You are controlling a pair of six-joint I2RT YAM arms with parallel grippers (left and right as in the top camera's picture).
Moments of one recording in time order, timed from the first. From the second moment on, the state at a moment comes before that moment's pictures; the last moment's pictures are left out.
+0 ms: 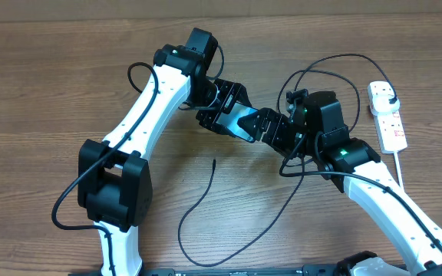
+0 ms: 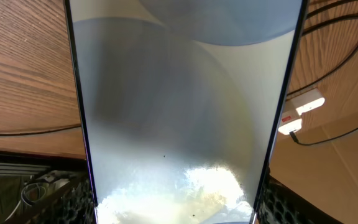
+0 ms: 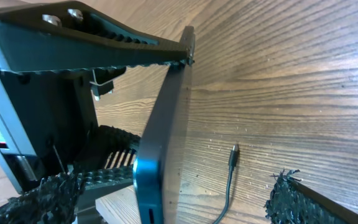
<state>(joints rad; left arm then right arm) -0.39 2.06 1.81 -1.15 0.68 -1.42 0.35 1.35 0.87 -0.25 -0.54 0.85</state>
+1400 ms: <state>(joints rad) -0.46 2.06 1.81 -1.12 0.64 -1.52 0.35 1.35 0.87 -0.30 -0.49 0.81</state>
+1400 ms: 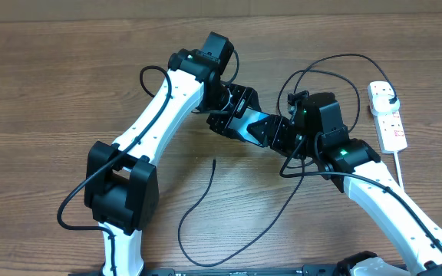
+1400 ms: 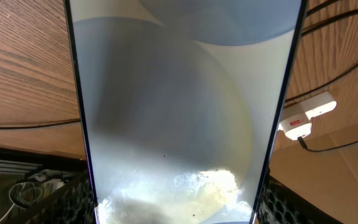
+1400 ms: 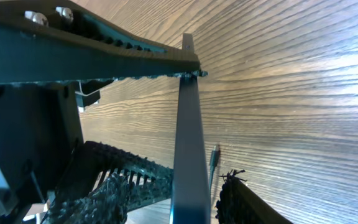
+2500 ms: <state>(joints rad) -0.52 2.06 1.81 -1.08 0.60 -1.57 0.35 1.35 0.87 -0.34 -0.42 0.80</state>
